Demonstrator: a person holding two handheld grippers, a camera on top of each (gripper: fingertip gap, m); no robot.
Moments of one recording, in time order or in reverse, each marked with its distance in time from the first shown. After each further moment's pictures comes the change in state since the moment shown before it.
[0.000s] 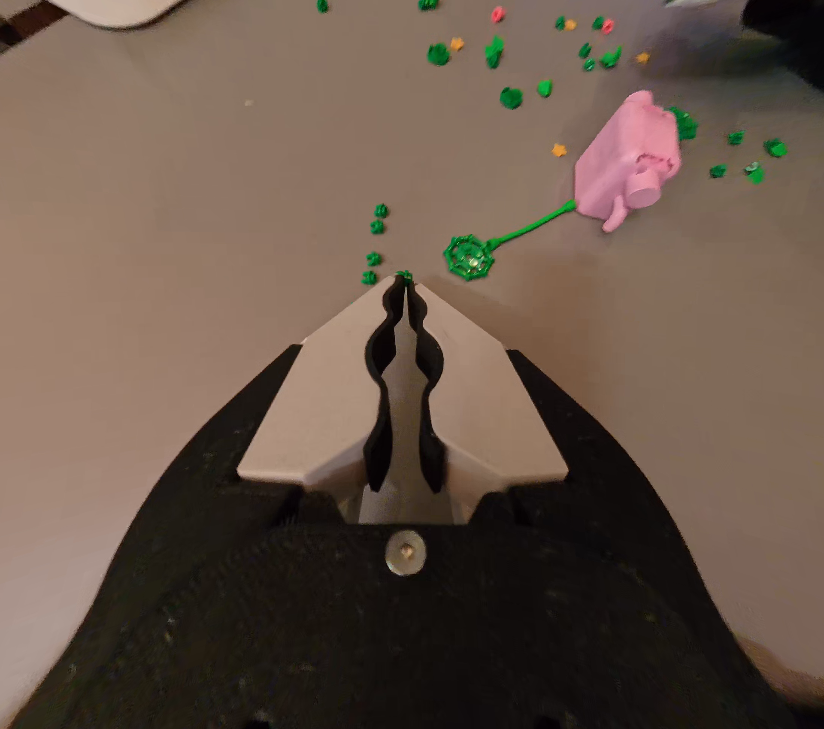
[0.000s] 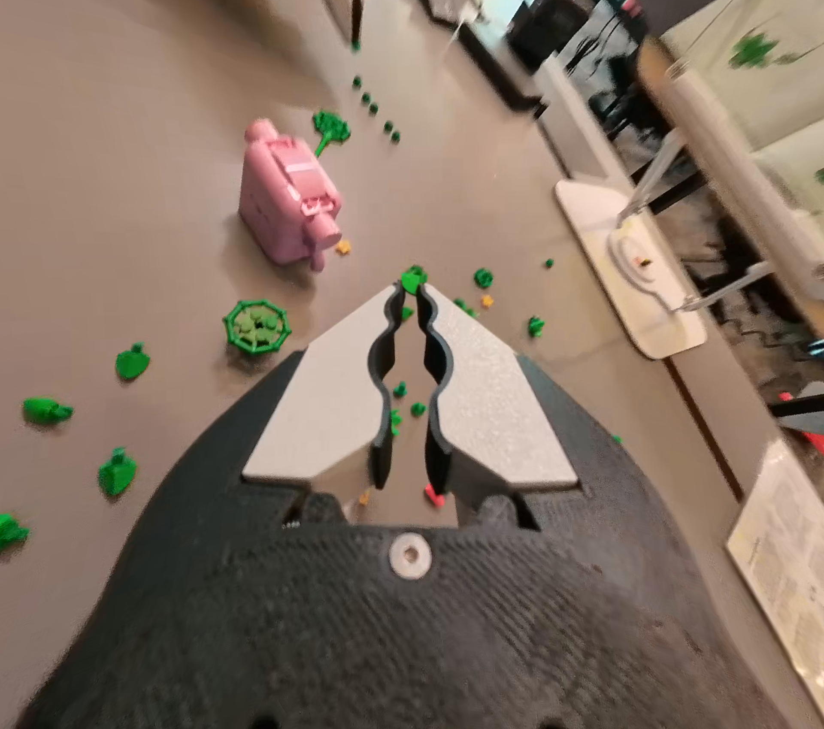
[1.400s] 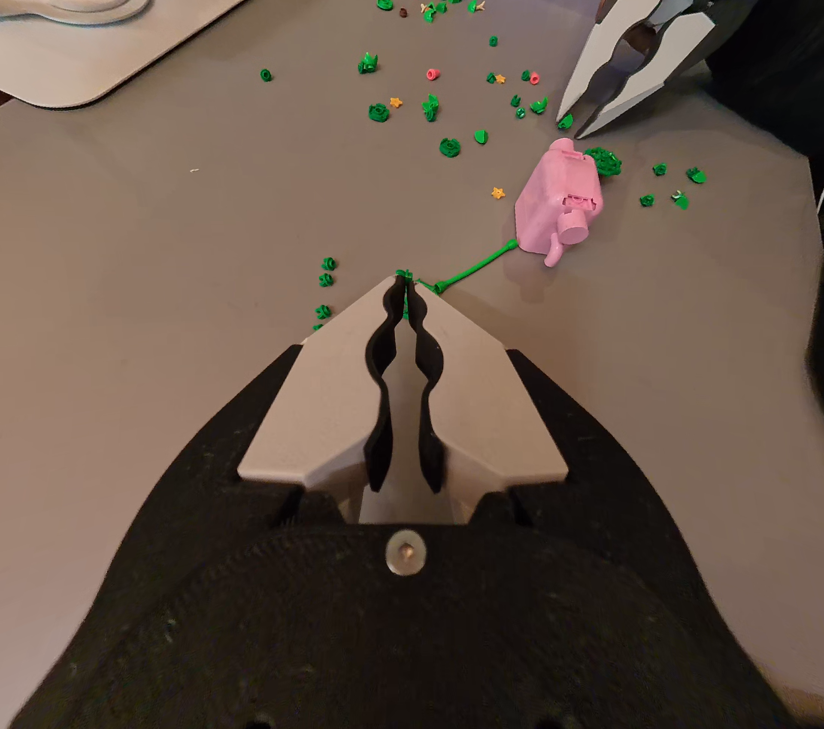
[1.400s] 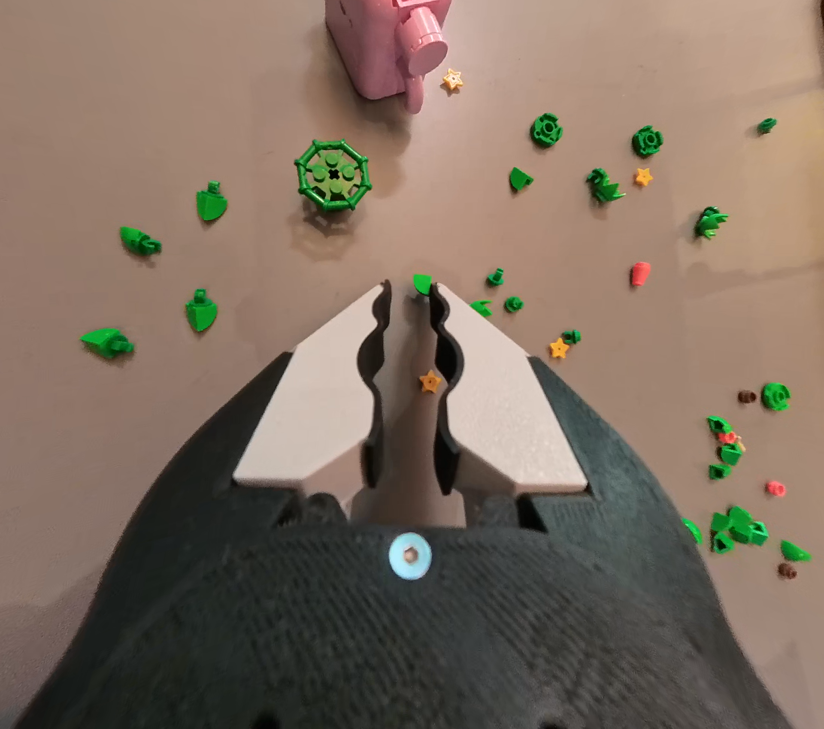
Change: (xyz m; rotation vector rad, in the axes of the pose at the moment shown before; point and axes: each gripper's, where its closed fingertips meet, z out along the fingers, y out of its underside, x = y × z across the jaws) left arm 0.028 -0.021 0.008 0.081 0.081 0.046; right arm -0.041 0.064 -0.014 -0.304 -0.323 0.047
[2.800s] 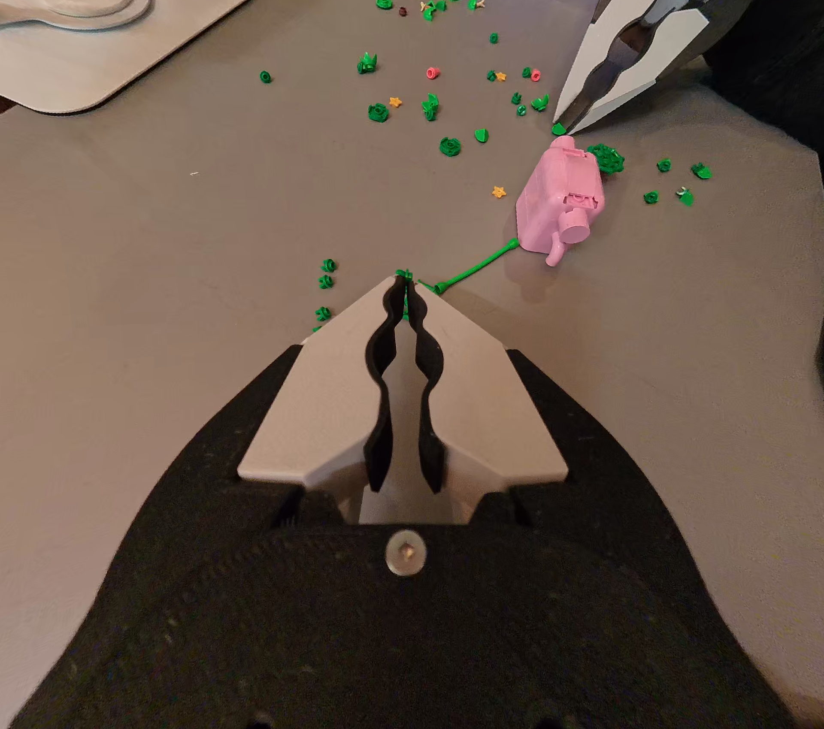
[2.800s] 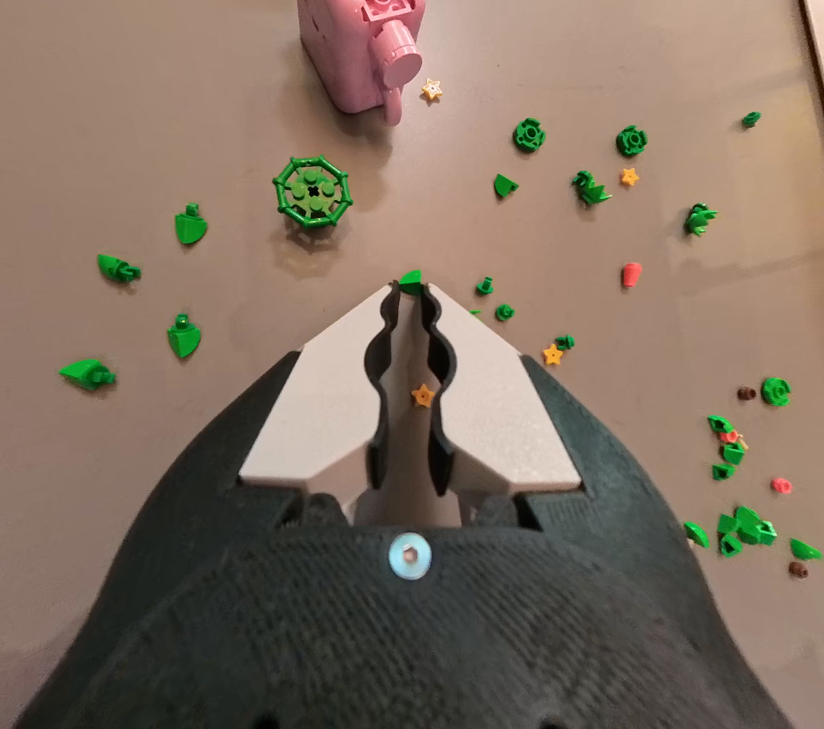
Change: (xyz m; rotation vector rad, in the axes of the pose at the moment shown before) left arm 0.001 0.000 0.001 -0.003 -0.008 0.014; right arm 0.006 -0.004 0.006 0.012 0.029 0.039
